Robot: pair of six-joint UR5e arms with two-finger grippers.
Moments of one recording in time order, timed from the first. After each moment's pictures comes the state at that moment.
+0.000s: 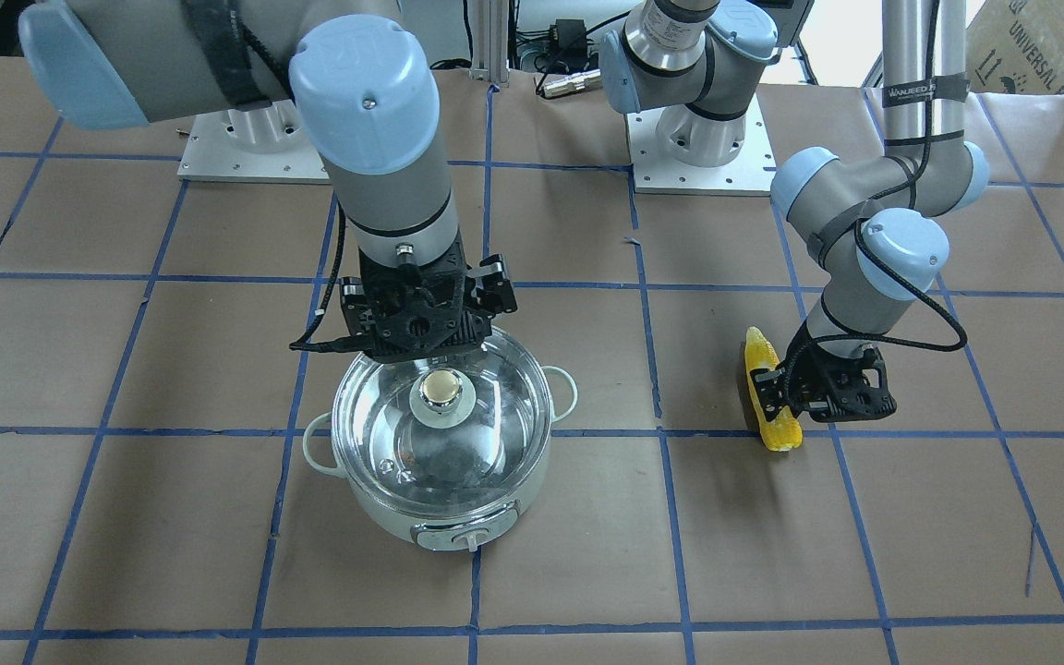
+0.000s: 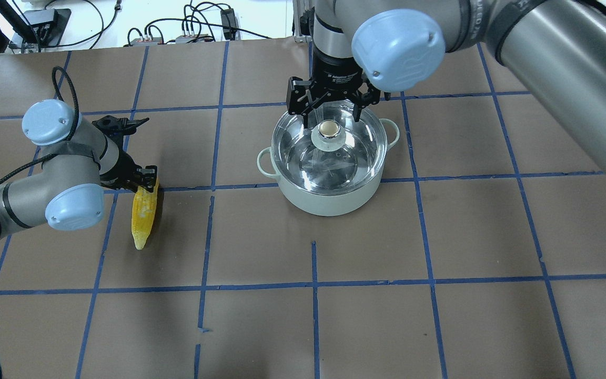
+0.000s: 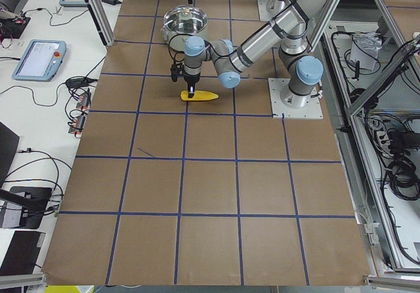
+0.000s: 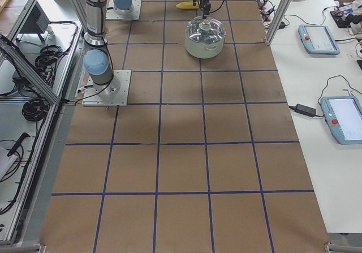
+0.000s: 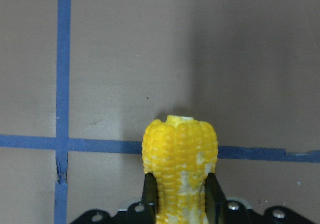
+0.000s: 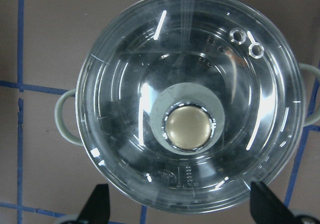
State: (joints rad) left arm -1.29 -1.85 -2.06 -0.70 1.55 0.22; right arm 1.90 -1.22 1.36 -1.69 -1.50 0.19
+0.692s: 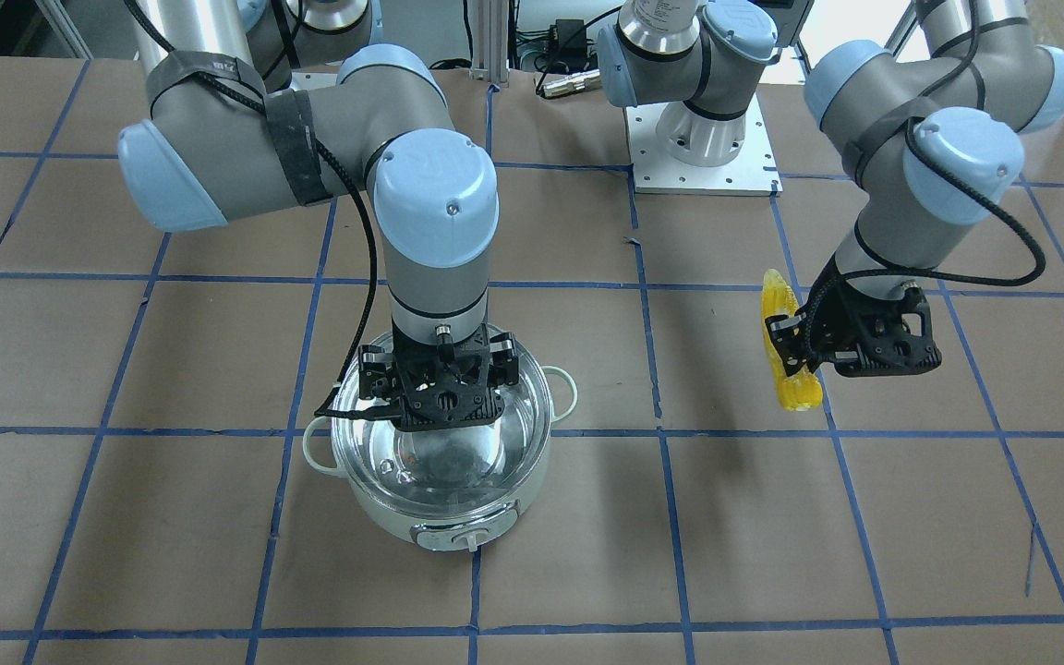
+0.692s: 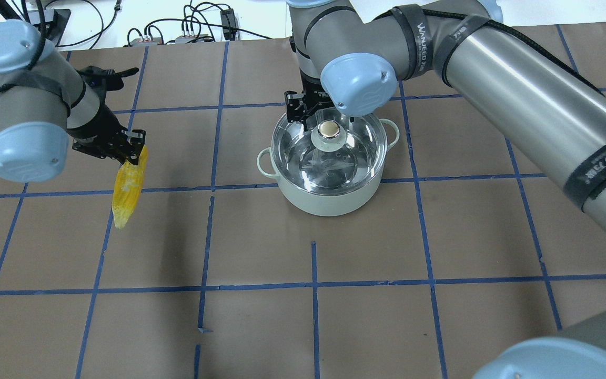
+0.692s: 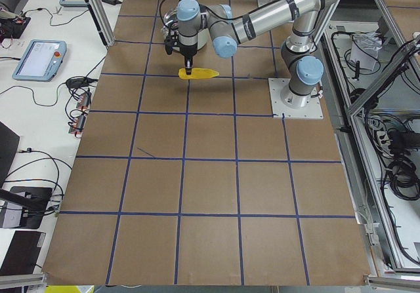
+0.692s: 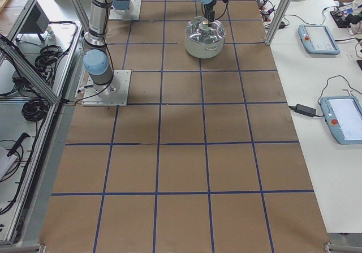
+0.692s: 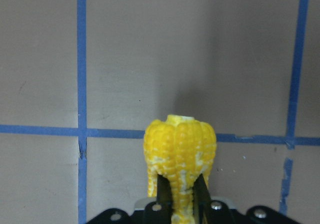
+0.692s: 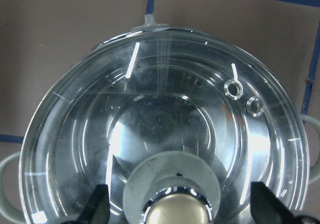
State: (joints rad) left arm -1.38 -1.68 -1.80 -1.20 1.58 0.15; right arm 1.91 -1.12 1.37 -1.84 -1.64 0.19
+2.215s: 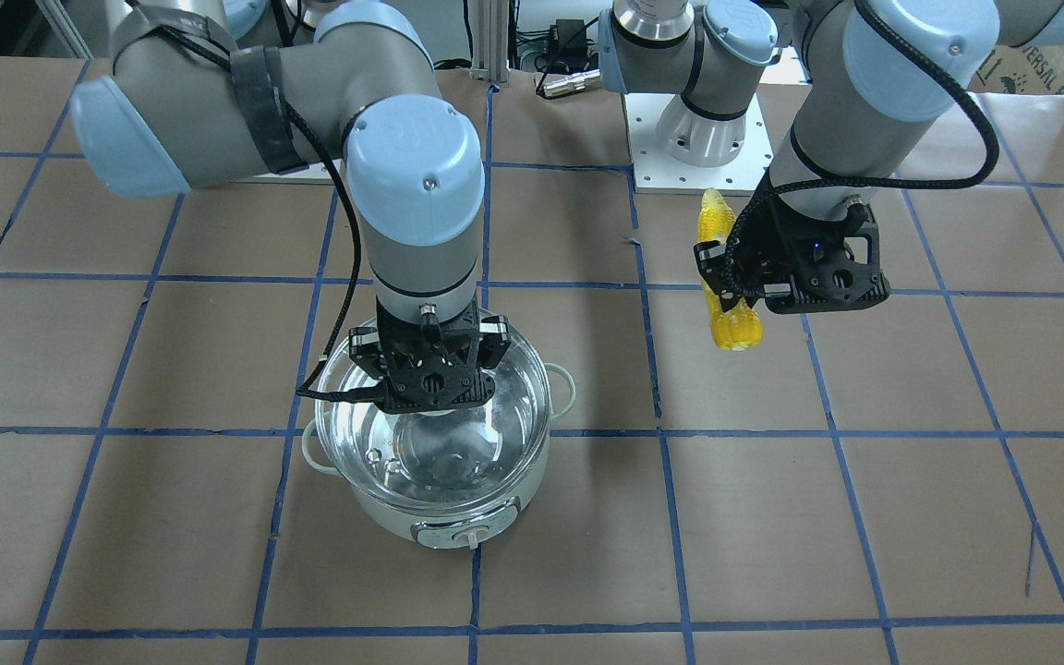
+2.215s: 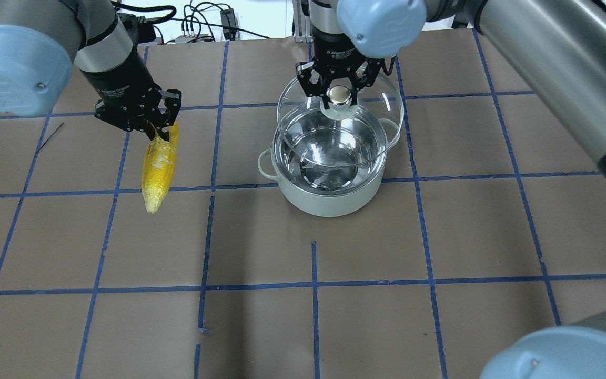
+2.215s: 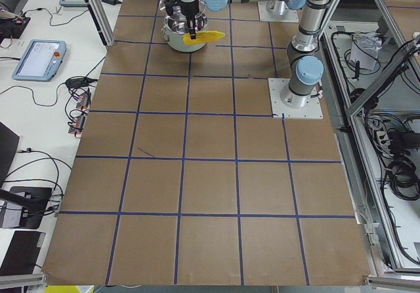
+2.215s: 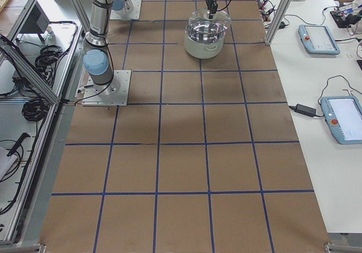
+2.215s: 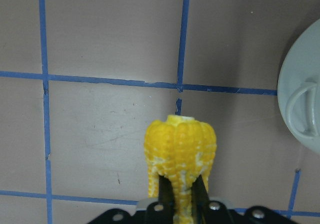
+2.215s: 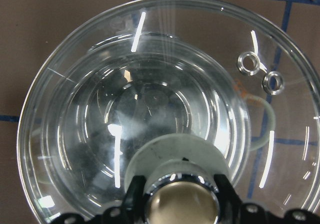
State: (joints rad) left arm -1.57 -1.68 -1.56 -1.53 1.58 -0.13; right arm 1.84 -1.14 1.16 -1.55 -1.60 0.16
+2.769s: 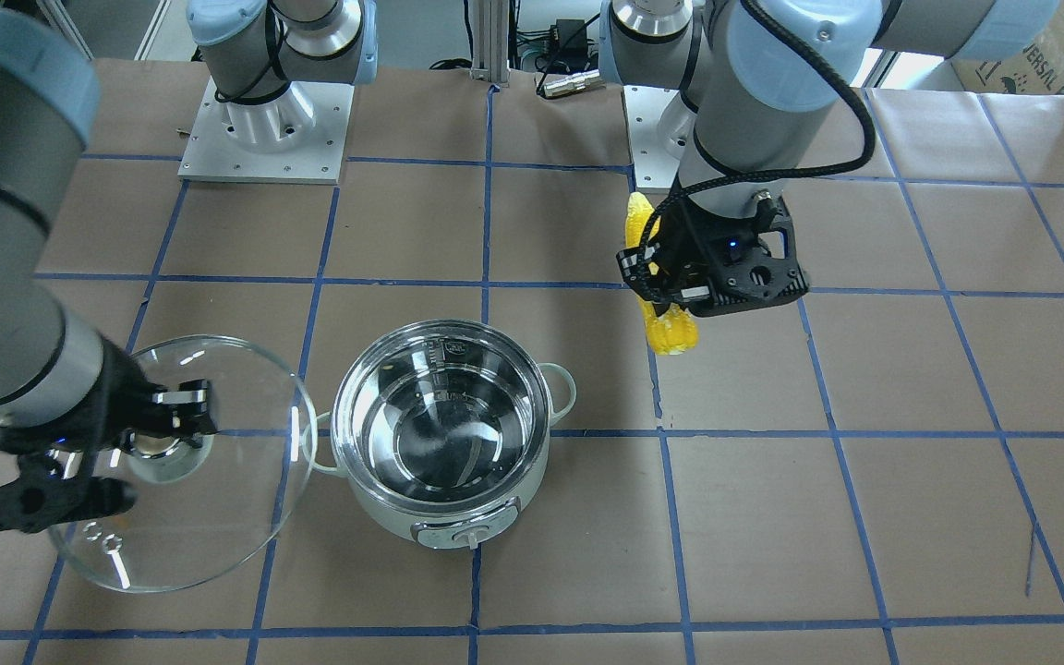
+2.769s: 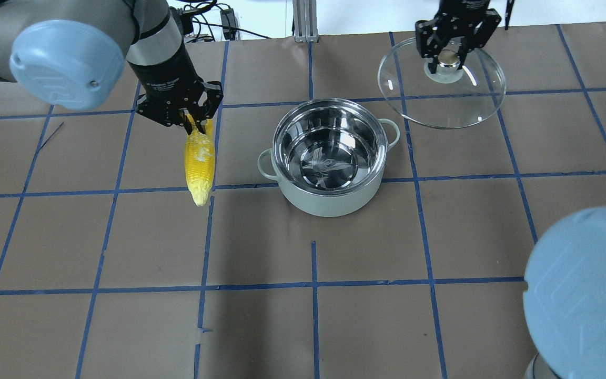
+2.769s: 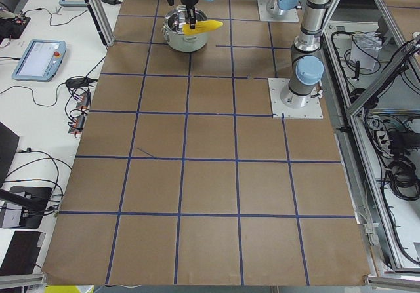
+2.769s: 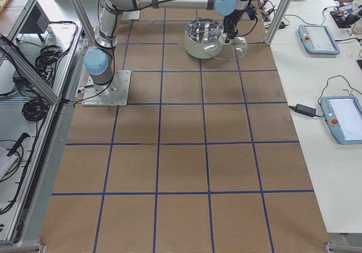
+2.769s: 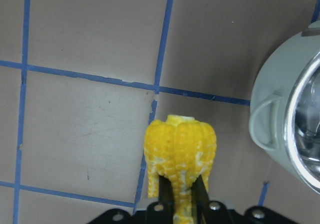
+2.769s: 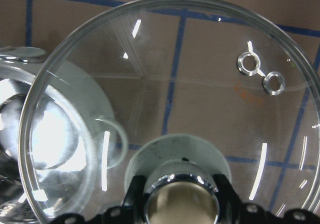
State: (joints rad) left arm -1.72 -1.75 -1.49 -1.52 1.58 -0.35; right arm 1.50 -1.08 1.11 -1.48 -1.59 -0.22
